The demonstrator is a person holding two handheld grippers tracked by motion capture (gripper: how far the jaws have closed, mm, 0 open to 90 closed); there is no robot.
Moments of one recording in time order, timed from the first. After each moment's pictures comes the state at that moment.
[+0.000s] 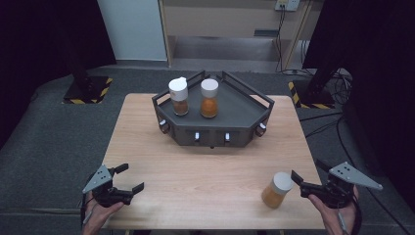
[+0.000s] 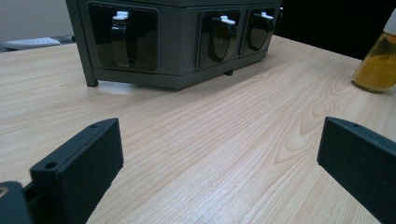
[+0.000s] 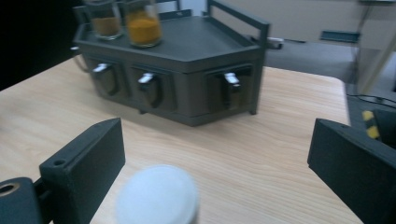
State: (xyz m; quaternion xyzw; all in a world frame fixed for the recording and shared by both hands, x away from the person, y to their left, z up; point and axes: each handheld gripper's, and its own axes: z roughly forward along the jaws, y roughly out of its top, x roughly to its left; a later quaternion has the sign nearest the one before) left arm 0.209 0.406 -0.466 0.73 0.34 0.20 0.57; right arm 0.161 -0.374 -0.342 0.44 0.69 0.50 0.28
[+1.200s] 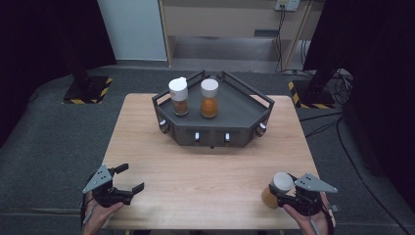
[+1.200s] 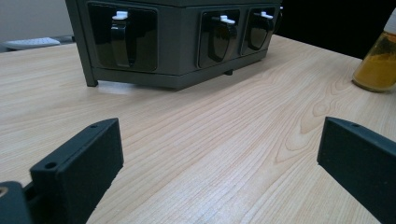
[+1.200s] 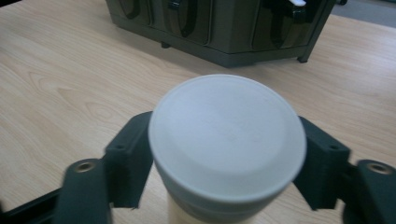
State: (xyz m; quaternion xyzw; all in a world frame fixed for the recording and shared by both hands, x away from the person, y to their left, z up) left arm 0.209 0.405 -0.466 0.73 0.34 0.20 0.57; right arm 0.178 -0.338 -0.384 0.41 0.76 0.43 0.24
